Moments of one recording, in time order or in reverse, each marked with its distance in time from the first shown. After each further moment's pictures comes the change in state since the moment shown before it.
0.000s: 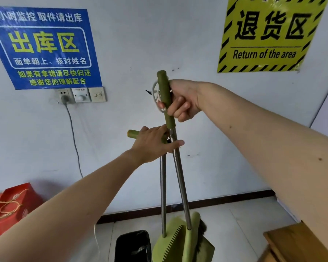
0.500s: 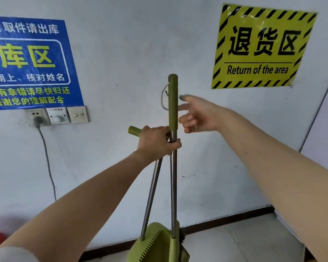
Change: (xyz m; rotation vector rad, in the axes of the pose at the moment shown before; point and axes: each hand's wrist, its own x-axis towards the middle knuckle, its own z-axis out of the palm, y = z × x) left_hand 0.138 -0.027 0.033 0.008 0.162 -0.070; right_hand 0.074 0.018 -0.114 0.315 0.227 -0.285
